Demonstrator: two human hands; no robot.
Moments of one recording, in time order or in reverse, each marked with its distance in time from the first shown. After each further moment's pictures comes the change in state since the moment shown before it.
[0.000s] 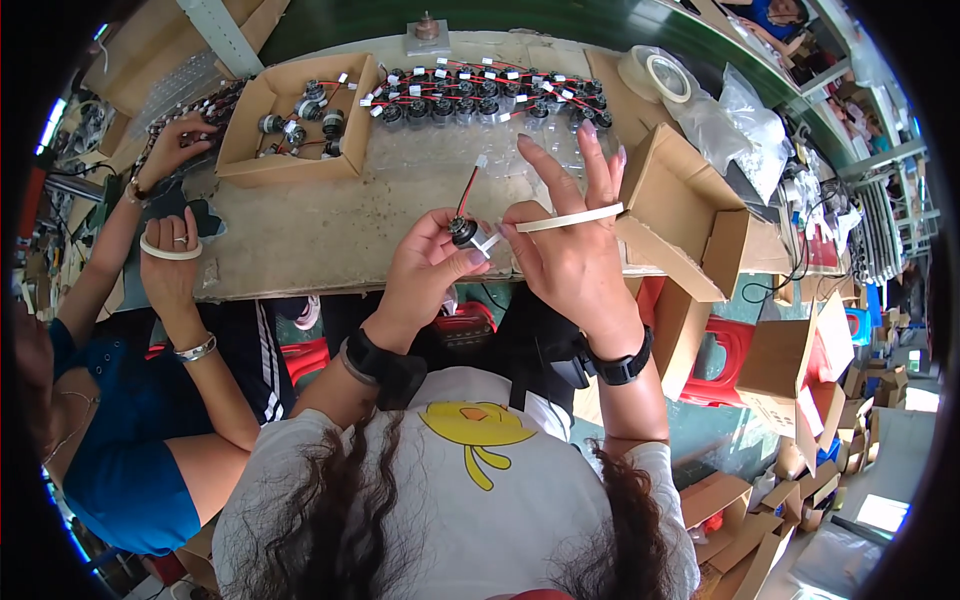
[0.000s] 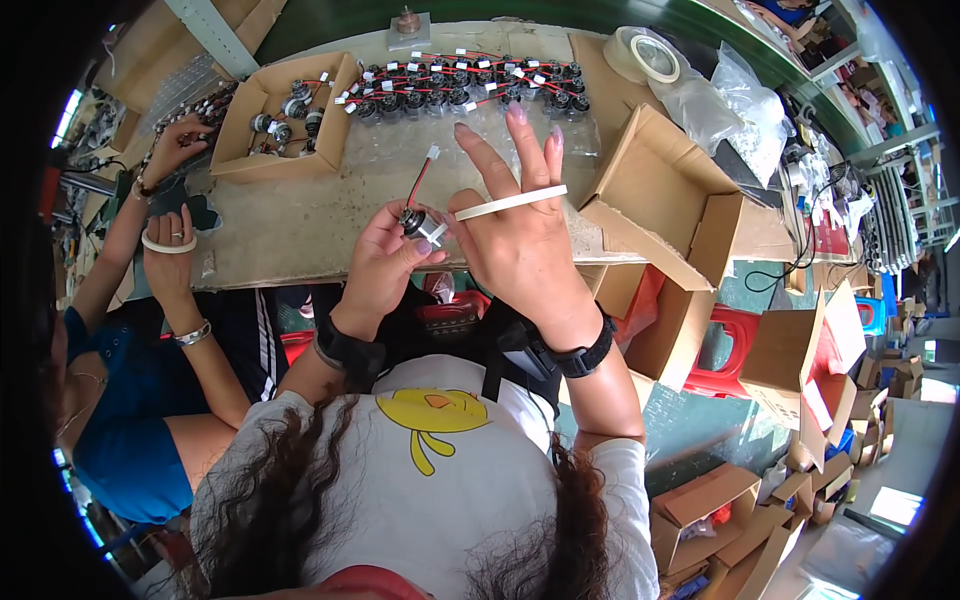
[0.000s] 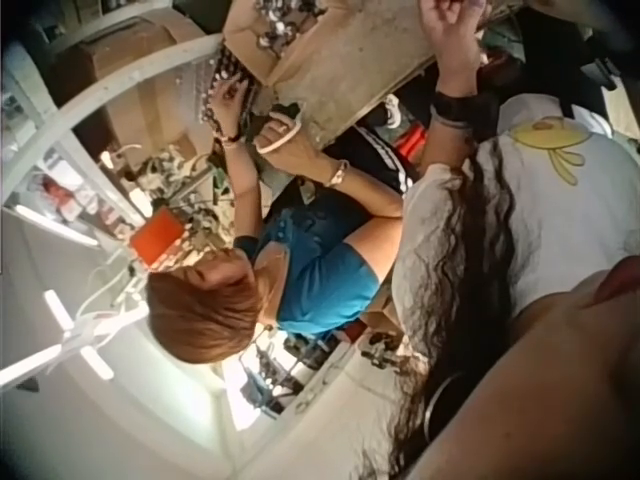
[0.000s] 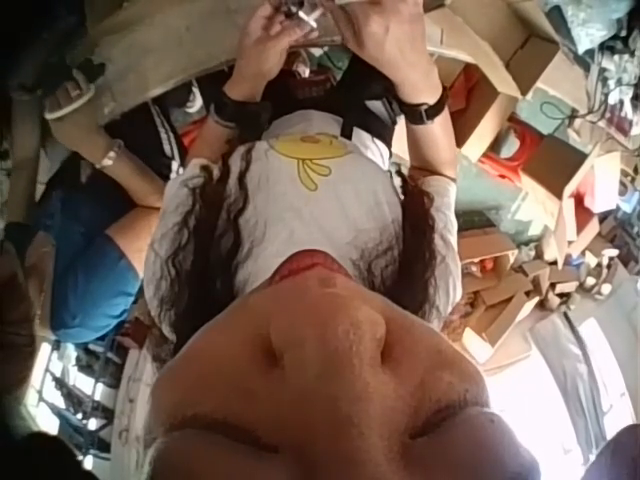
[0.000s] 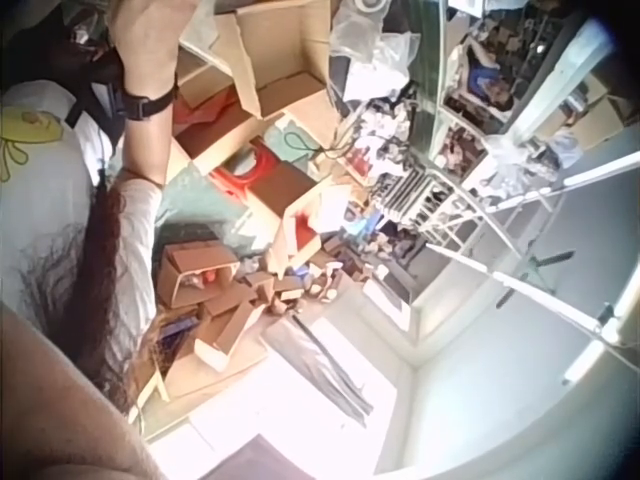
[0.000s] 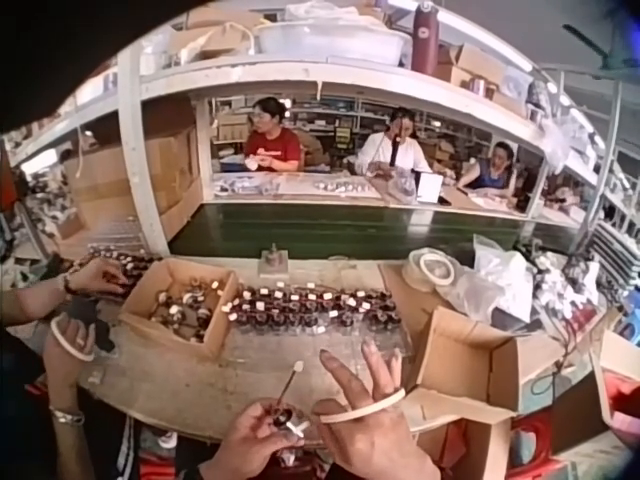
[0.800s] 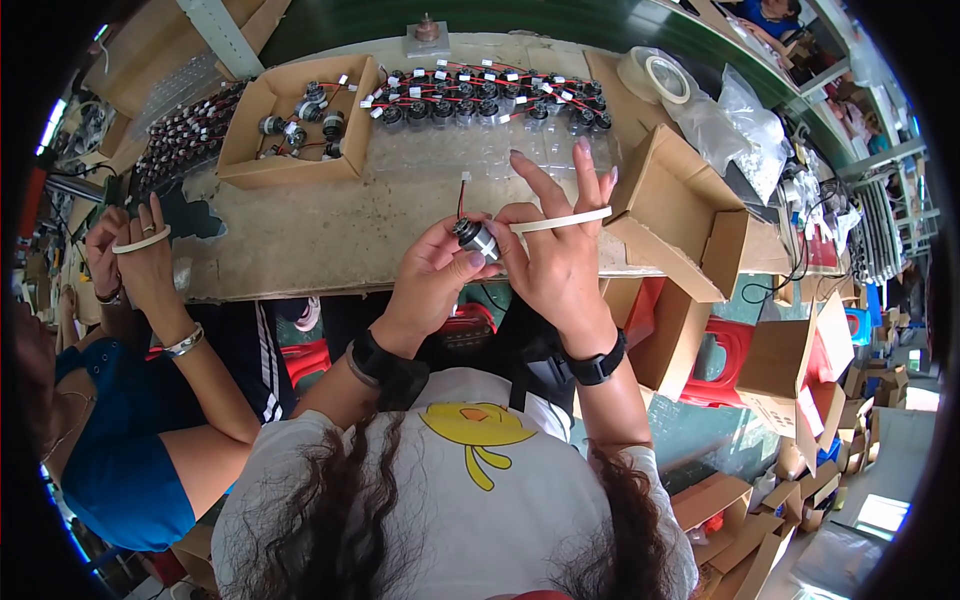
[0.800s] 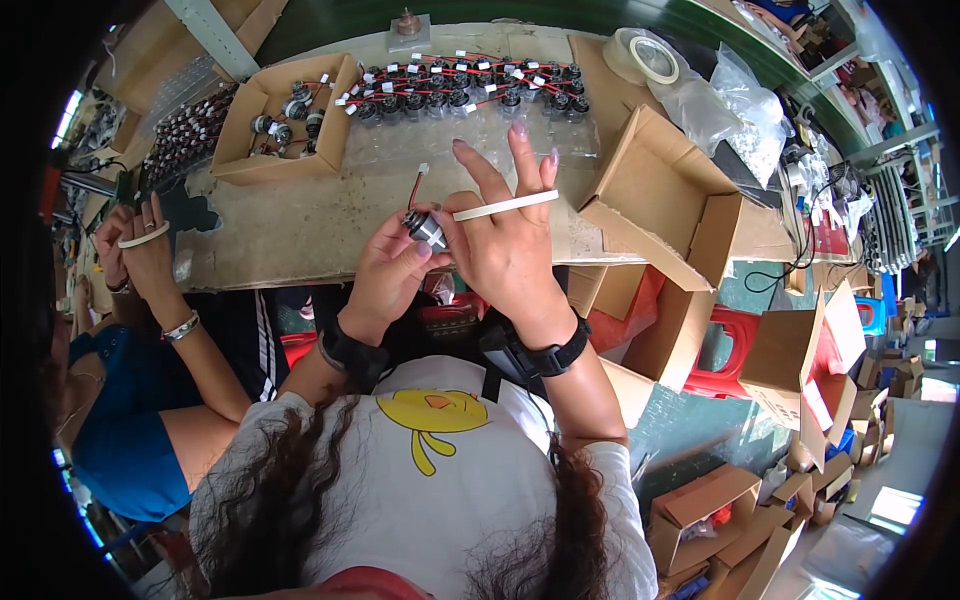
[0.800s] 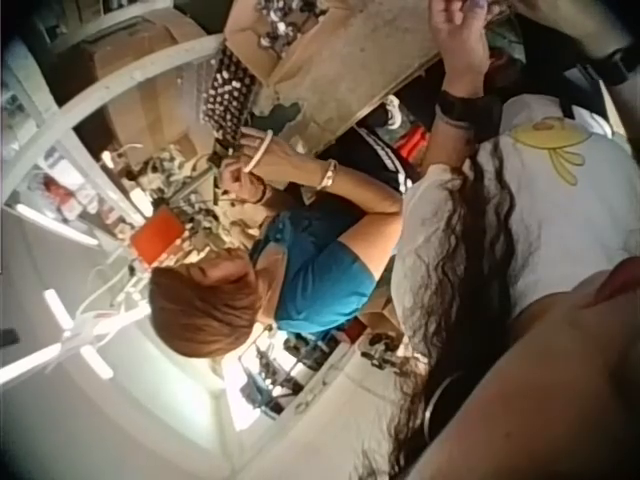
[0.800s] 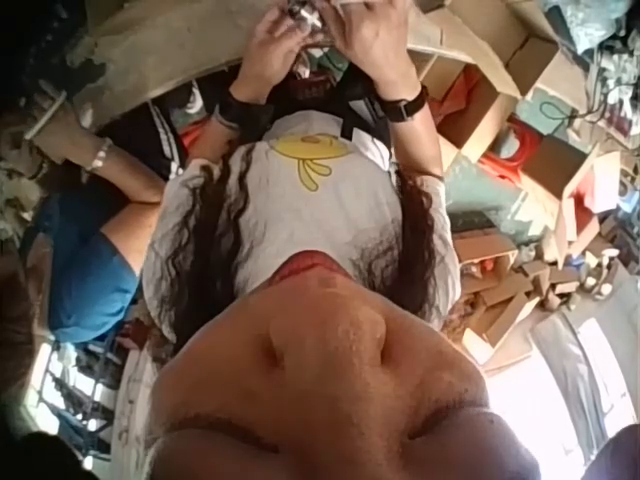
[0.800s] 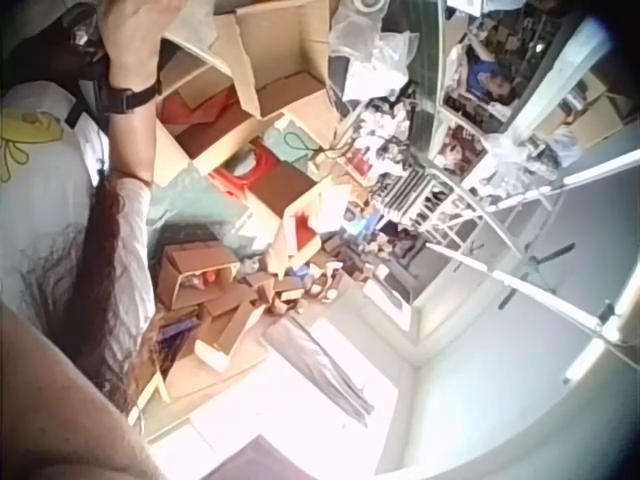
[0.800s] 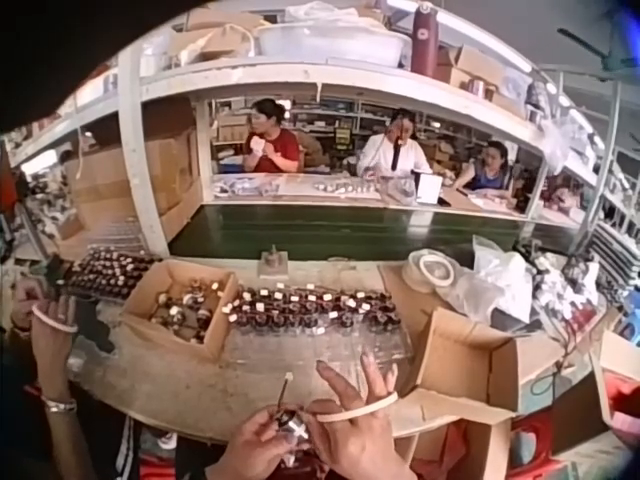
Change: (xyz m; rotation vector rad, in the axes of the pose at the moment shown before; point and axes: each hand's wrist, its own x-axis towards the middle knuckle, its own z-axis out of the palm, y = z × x) left_hand -0.002 -0.005 0.014 -0.170 -0.016 0.021; right_hand -0.012 -0.004 0.030 0.032 0.139 0.067
